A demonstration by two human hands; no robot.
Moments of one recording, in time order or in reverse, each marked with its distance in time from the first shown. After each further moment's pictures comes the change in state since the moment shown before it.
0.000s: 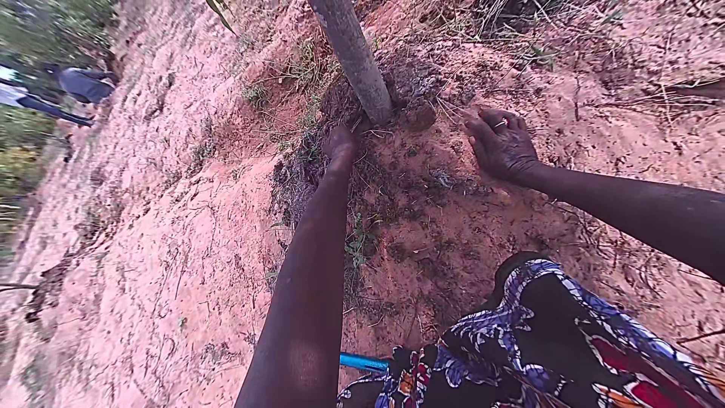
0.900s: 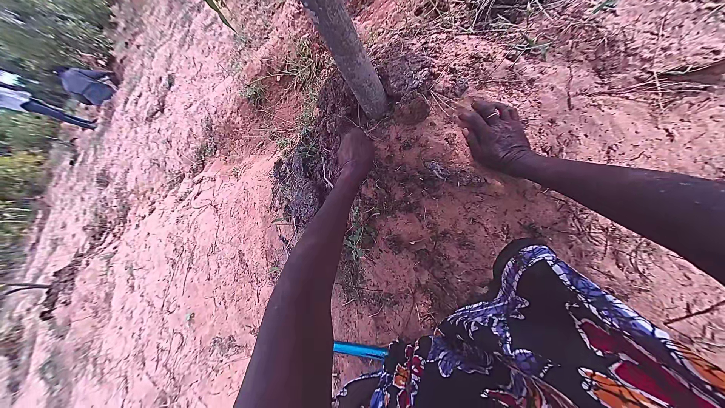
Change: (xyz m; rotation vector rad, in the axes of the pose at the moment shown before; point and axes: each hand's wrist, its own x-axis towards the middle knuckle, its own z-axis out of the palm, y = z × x) left_hand -0.058 0.012 0.015 0.042 0.018 0.180; right_hand 0.001 0.003 0.001 0.000 -0.009 0.004
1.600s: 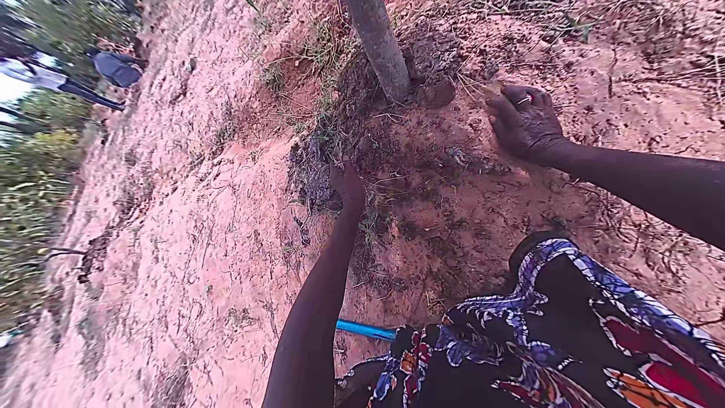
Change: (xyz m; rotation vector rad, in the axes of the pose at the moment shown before) left_hand -0.045 -0.106 0.065 -0.989 0.469 -0.201; right_hand -0.001 -0.001 -0.005 0.015 -0.032 -0.031
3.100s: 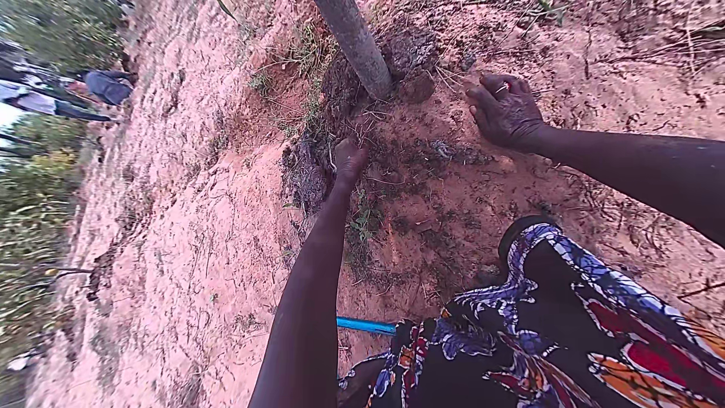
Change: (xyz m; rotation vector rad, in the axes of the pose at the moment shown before) left_hand 0.028 0.048 0.030 0.719 -0.439 0.250; right_hand 0.002 0.006 0.004 0.011 0.008 -0.001
